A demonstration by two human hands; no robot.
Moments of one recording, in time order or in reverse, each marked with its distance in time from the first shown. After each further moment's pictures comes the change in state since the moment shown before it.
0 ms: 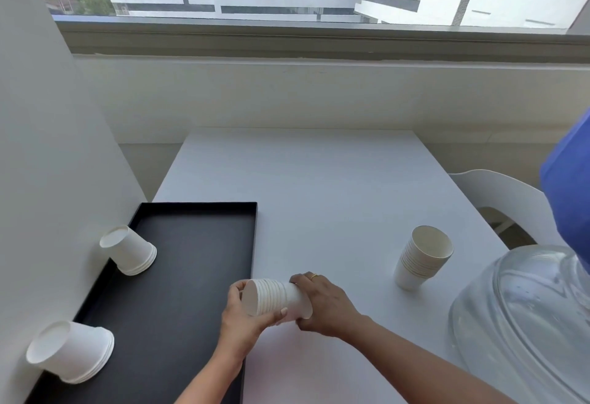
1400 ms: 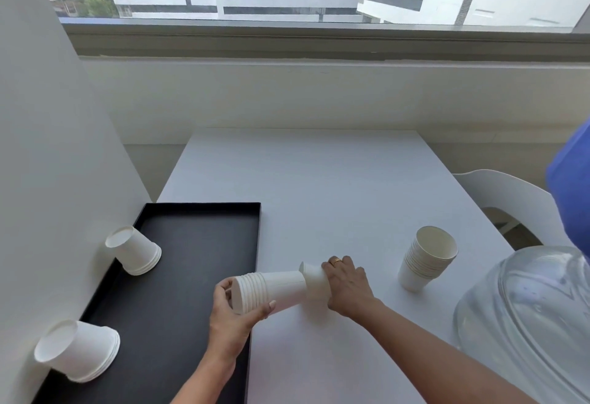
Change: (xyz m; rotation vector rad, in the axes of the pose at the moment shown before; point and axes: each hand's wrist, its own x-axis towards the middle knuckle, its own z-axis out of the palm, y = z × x) left_hand -0.005 0.009 -0.015 -0.138 0.088 0.068; right_hand 0.019 0.026 -0.012 -0.339 -0.030 0.224
